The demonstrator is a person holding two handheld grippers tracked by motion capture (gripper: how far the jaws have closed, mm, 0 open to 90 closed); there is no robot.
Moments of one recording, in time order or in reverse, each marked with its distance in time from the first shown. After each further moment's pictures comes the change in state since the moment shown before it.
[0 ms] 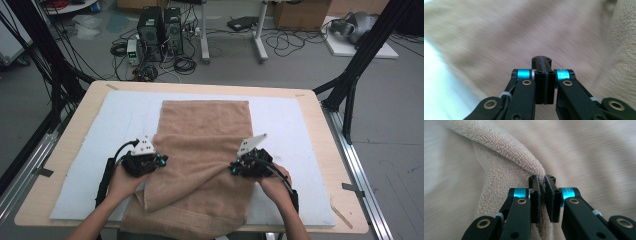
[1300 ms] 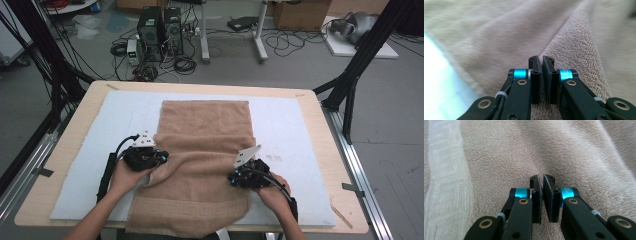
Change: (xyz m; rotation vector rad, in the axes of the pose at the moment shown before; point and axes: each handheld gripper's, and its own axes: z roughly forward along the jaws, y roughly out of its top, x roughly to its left) left arm 0.011 -0.005 0.010 0.031 -0.005 -0.040; right arm 0.022 -0.017 0.015 0.064 0.035 -0.027
